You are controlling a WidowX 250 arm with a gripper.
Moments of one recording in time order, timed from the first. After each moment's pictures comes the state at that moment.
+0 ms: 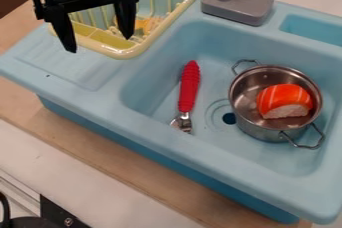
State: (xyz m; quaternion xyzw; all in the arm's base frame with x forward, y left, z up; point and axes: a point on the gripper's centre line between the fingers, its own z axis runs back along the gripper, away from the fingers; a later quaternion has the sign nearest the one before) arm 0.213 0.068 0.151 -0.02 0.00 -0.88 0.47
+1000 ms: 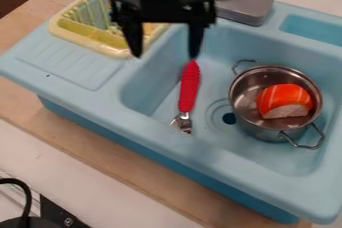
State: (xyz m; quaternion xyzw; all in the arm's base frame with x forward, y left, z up) arm 0.253 -0.001 0.126 0.02 0.01 -0.98 0.21
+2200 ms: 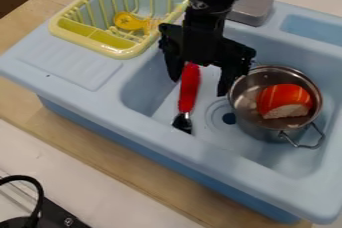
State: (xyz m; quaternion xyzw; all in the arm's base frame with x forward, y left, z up) arm 0.270 -0.022 0.082 0.04 0.06 -0.99 0.08
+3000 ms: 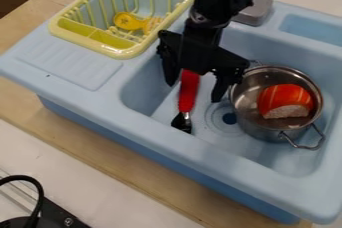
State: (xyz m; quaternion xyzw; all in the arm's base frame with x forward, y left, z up) arm 0.273 -0.012 0.065 0.04 0.08 -0.99 0.08
